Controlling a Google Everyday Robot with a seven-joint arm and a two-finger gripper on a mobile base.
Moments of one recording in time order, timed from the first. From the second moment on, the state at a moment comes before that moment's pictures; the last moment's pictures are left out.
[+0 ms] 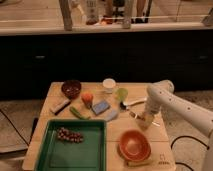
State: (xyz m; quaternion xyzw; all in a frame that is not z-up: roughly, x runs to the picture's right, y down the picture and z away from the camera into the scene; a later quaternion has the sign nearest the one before) arm 0.275 0.185 0.877 -0.35 0.01 0.09 0.93
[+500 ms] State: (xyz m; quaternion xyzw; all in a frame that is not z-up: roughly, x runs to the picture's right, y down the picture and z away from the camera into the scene) arm 0.277 0.182 0.870 -0.35 0.02 0.08 0.93
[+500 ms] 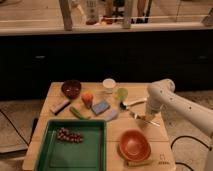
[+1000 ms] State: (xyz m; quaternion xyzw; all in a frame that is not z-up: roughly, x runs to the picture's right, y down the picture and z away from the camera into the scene) arm 0.273 0.171 0.846 -0.33 0.01 0.07 0.94
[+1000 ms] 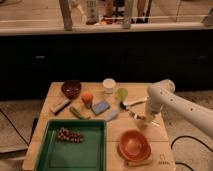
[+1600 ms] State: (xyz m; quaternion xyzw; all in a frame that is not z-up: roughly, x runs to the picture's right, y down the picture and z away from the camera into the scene) arm 0.266 0.164 0.832 -0.35 0.01 0.06 0.94
